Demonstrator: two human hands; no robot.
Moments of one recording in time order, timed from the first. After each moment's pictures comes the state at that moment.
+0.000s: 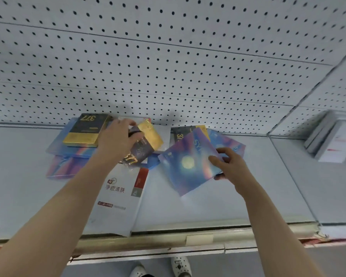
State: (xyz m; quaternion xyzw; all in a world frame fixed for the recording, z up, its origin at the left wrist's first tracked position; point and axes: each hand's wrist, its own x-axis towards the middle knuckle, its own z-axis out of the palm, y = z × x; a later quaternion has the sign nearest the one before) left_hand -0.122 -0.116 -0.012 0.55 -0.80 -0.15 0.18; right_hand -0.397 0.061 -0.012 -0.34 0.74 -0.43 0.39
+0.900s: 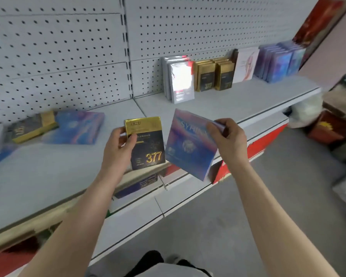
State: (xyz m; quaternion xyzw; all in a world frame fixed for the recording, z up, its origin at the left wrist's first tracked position) left_hand -0.439 0.214 -0.016 0.38 -0.65 -0.58 0.30; right_hand -0.616 0.409 0.034 -0.22 0.83 -0.51 0.02
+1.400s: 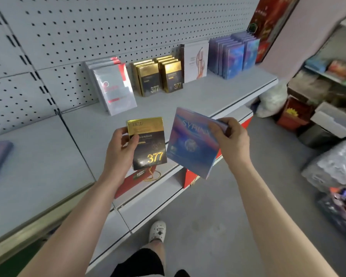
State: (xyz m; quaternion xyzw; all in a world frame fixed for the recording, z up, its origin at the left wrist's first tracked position) left_hand -0.658 0.313 -0.015 0.32 -0.70 -0.59 0.24; right_hand -0.811 0.528 0.027 -0.15 0.85 -0.51 -0.04
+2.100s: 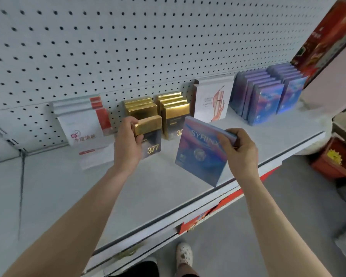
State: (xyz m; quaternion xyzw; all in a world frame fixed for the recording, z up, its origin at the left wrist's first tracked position) left_hand -0.939 0.202 -0.034 0.36 -0.81 -0.32 0.34; right_hand -1.089 0.425 0.027 -0.22 0.84 -0.49 0.03
